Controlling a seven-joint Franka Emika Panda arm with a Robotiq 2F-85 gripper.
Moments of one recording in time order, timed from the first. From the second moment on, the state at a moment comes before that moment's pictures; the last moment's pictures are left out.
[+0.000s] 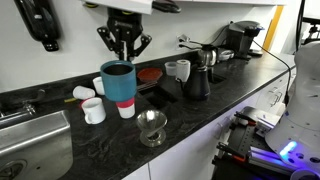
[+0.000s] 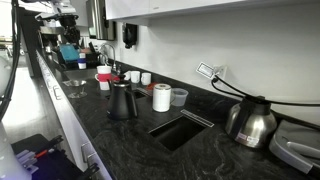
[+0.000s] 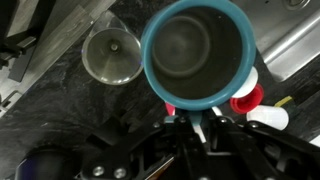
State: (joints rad) arm 0.47 -0.07 0.26 -1.98 -0.17 2.13 1.77
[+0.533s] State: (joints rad) arm 0.33 -0.42 0.30 -2.37 -0.15 2.02 2.02
